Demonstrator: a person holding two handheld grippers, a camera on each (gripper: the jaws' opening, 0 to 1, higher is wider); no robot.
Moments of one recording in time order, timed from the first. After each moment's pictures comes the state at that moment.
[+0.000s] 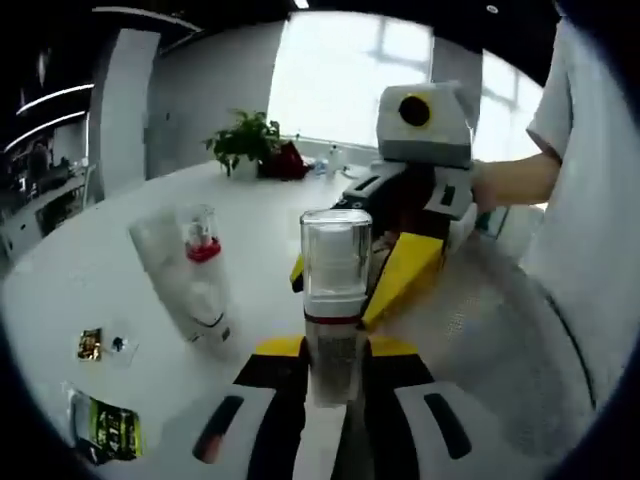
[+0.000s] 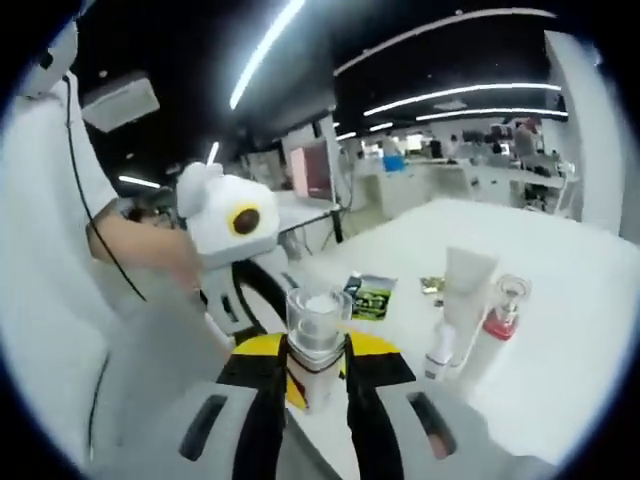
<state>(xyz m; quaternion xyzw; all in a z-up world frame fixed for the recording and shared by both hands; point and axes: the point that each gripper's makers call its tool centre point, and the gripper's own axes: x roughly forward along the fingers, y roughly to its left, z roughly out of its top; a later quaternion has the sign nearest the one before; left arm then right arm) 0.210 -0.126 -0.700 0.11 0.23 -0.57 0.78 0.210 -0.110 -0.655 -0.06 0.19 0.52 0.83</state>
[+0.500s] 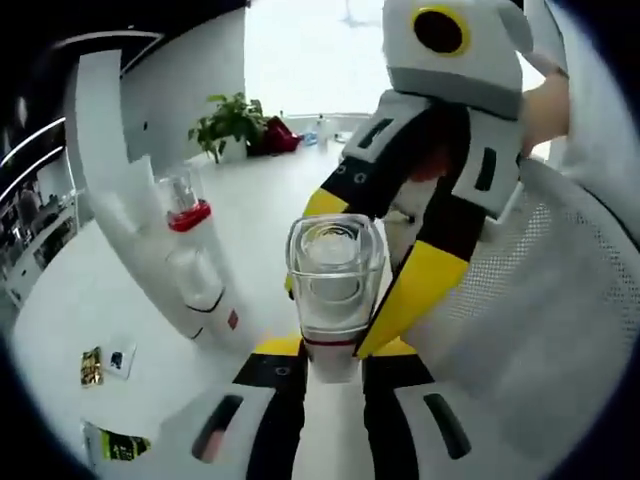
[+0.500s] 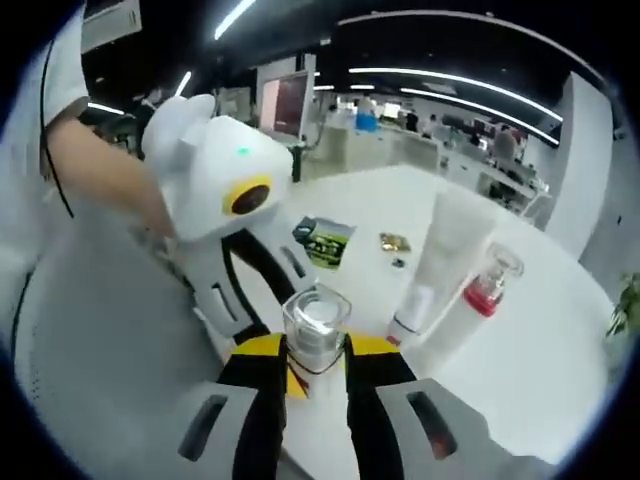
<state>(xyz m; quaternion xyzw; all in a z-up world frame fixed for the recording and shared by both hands) 0.233 -0.135 -0.762 0.19 0.23 -0.58 0.76 0.232 -0.114 -0.724 -0.18 0.25 0.44 0.85</state>
